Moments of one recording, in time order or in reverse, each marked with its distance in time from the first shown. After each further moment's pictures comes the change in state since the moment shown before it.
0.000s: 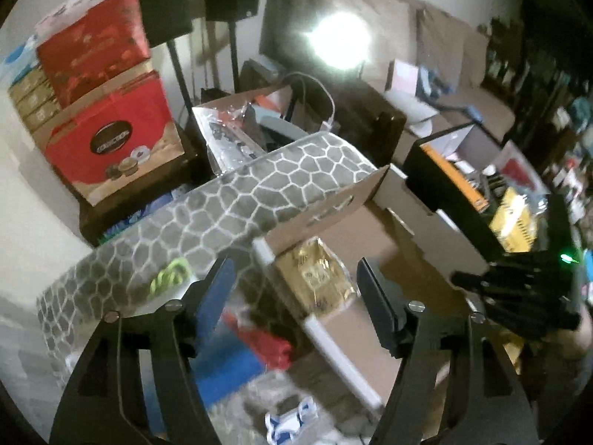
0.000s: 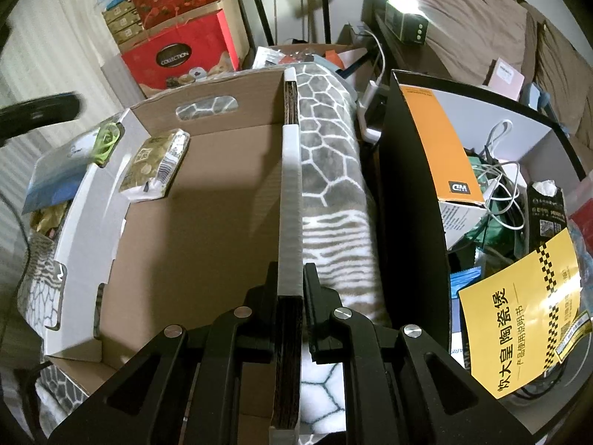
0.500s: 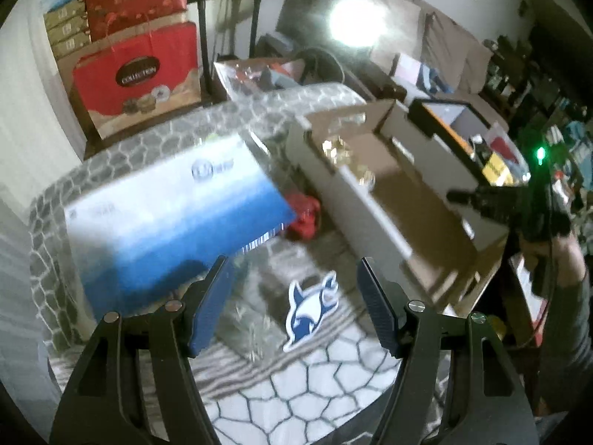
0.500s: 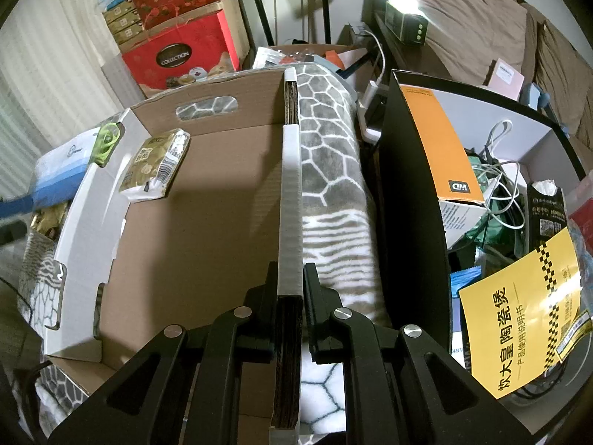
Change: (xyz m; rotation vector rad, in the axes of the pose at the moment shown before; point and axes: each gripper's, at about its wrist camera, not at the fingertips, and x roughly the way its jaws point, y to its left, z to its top) left arm -0.026 0.035 -0.111 -0.089 0.043 -0.051; right arm 0.000 -0.001 -0.001 -0.001 -0.001 -0.001
